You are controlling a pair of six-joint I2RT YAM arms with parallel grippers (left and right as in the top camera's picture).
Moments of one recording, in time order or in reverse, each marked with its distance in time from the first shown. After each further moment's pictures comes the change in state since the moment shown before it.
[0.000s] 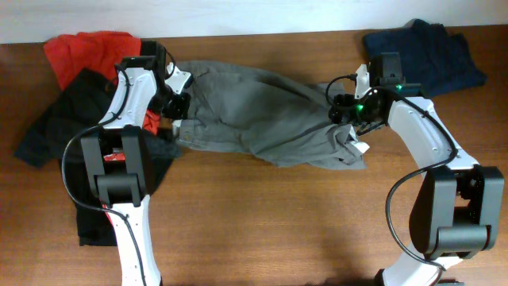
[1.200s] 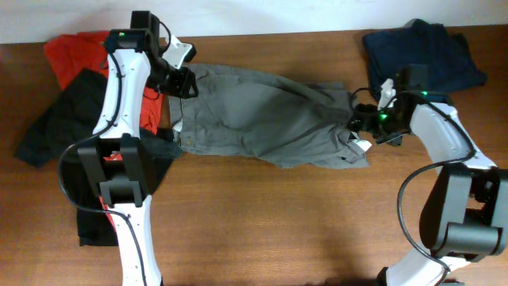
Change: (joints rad) left arm -0.018 -0.002 0.323 -0.221 0.136 0.034; right arm -0.149 0.000 -0.062 -0.066 -0.074 0.026
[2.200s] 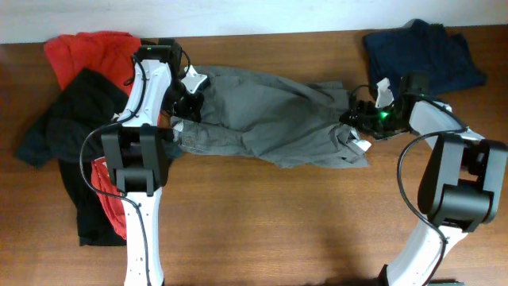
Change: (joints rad) left arm -0.041 0.185 -0.011 -0.054 -0.066 0.014; right arm -0.054 0.223 0.036 0.210 -0.243 -0.078
